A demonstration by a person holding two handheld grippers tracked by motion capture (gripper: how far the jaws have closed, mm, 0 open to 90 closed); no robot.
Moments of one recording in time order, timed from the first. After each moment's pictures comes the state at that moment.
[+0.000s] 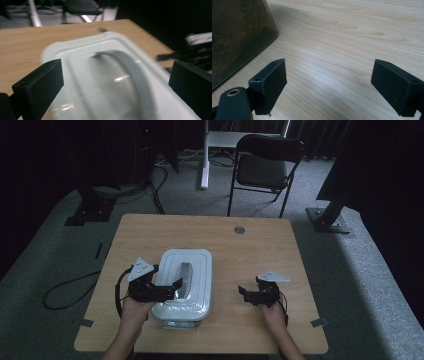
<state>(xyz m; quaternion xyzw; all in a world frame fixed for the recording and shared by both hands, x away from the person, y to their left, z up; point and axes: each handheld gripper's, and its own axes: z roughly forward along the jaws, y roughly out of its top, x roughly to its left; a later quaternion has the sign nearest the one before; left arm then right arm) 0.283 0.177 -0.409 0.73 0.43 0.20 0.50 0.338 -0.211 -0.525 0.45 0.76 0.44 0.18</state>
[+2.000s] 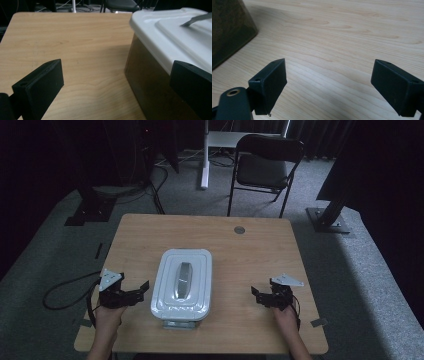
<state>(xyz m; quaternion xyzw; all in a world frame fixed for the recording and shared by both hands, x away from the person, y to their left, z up) 0.284 0.264 -0.471 0.68 0.51 0.25 0.46 0.326 -0.248 -0.526 0.48 0.74 0.43 0.21</state>
